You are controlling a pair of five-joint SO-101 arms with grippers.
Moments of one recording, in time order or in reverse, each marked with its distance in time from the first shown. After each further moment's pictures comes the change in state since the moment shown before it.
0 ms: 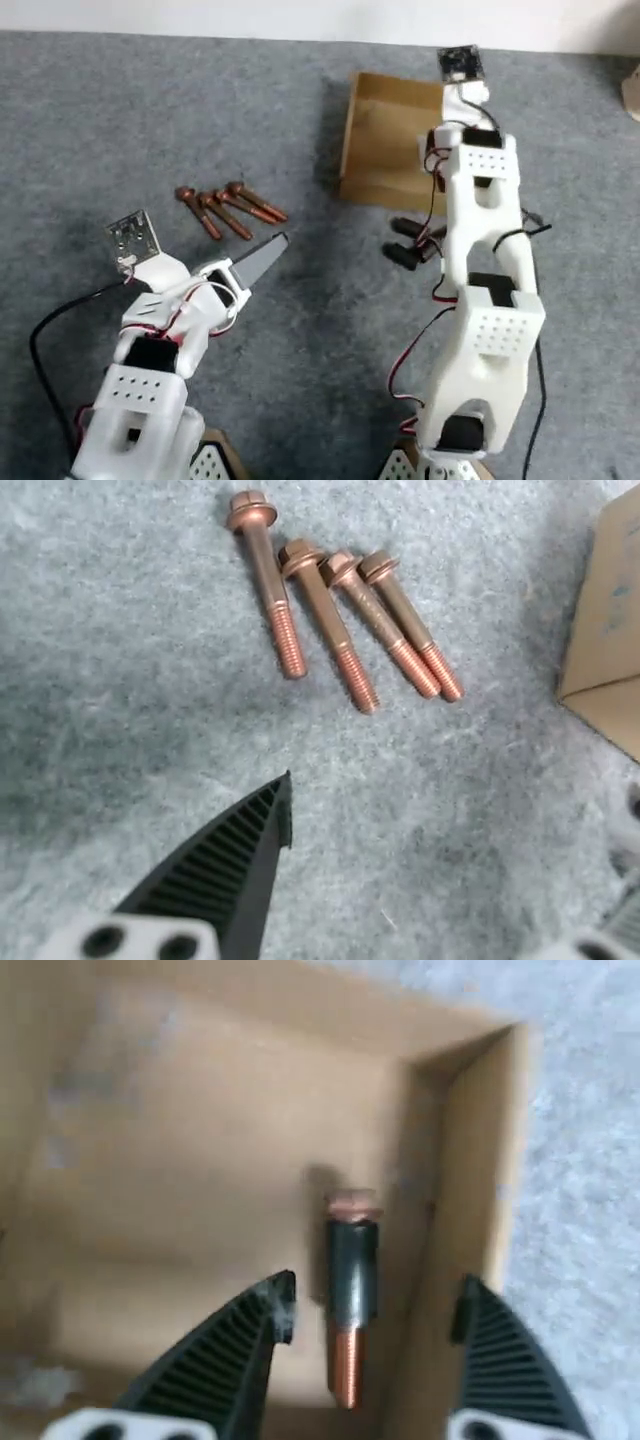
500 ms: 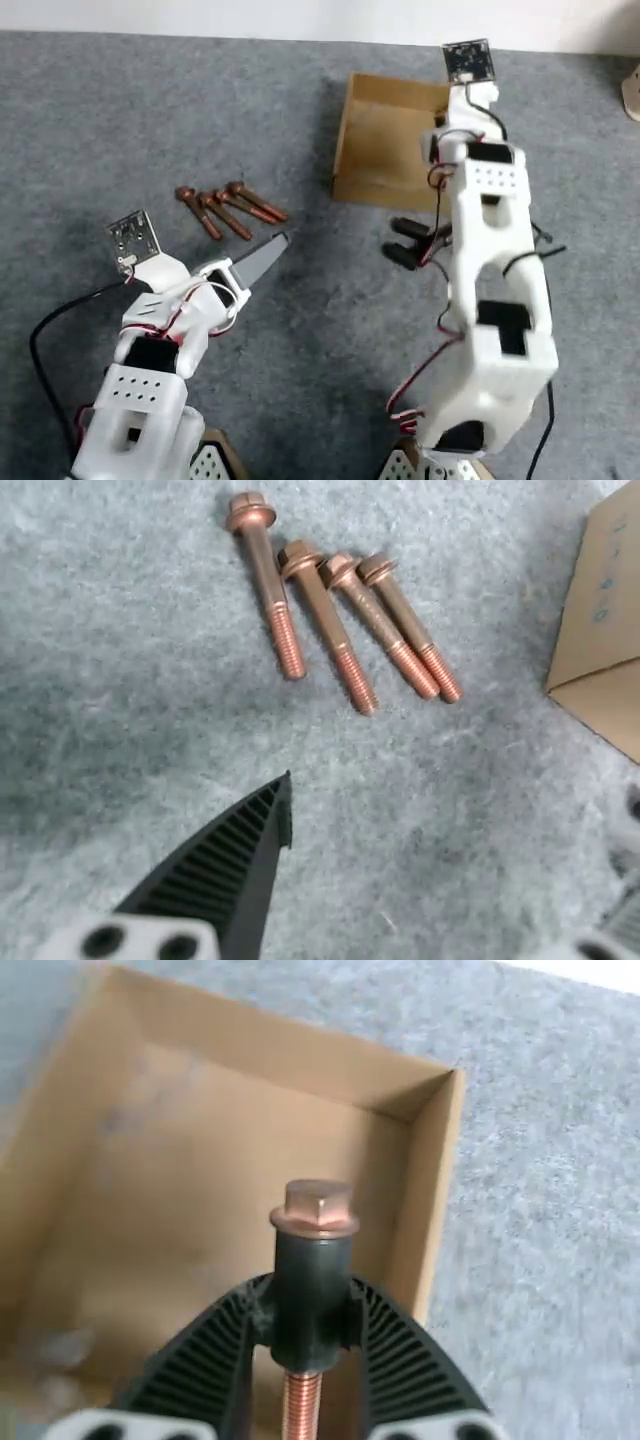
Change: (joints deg) left arm 0.0 0.0 0.0 0.0 0.0; right arm -0.1 -13.7 15.7 -12.1 -1.1
